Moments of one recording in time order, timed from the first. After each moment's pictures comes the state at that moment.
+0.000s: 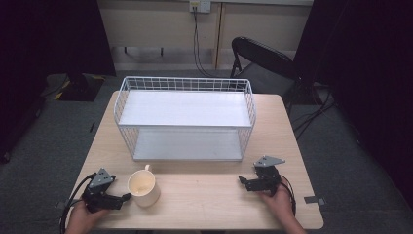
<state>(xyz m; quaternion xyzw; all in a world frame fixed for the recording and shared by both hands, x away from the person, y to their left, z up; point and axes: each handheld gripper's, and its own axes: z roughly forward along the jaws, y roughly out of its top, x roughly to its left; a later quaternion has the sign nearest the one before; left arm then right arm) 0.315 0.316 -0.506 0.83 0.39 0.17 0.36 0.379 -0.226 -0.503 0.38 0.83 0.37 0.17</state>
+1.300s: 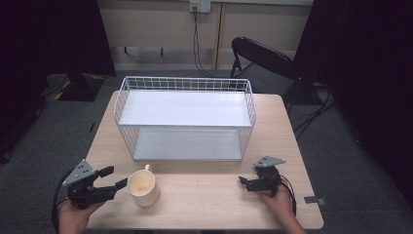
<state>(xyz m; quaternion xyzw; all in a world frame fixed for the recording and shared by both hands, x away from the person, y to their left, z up) 0.290 0.310 -0.430 0.75 0.41 0.19 0.48 0.378 -0.227 -0.503 0.38 0.83 0.37 0.17</state>
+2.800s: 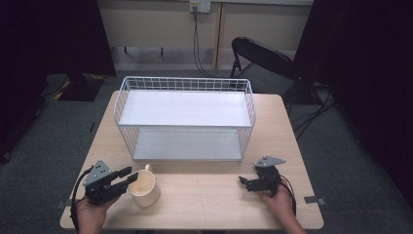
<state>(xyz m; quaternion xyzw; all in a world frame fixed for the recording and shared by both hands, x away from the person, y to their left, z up) 0.300 0.279 -0.446 0.76 0.40 0.20 0.48 0.379 -0.227 -0.503 0.38 0.83 0.37 0.17</state>
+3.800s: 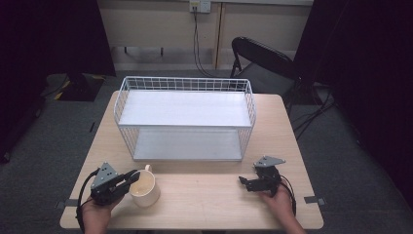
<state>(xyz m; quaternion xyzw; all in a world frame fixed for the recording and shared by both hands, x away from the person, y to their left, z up) 0.301 0.270 -0.457 0.76 0.39 0.21 0.47 0.379 -0.227 -0.503 0.38 0.83 0.37 0.17</state>
